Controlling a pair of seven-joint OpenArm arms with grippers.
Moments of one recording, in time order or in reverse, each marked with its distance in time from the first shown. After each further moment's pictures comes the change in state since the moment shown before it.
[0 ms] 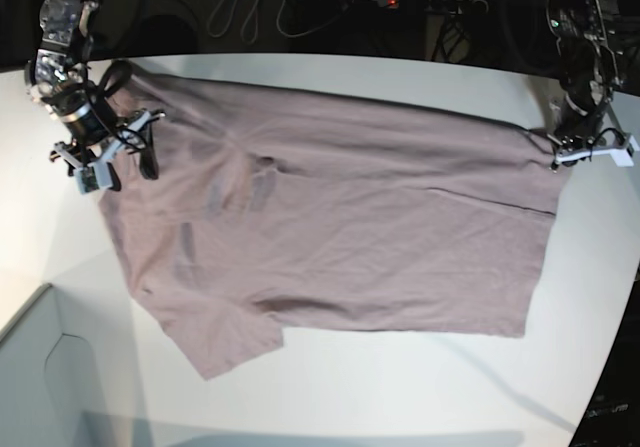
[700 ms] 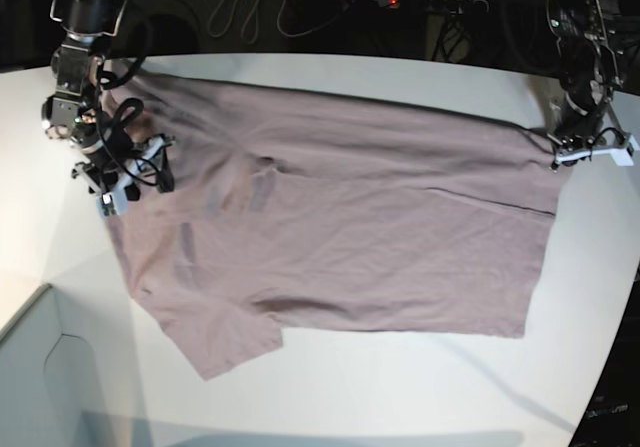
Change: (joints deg) left arm 0.0 -0.1 0.0 0.0 0.0 0.0 0.1; right arm 11.3 1.3 -1.2 -18.4 -2.6 0.0 0.3
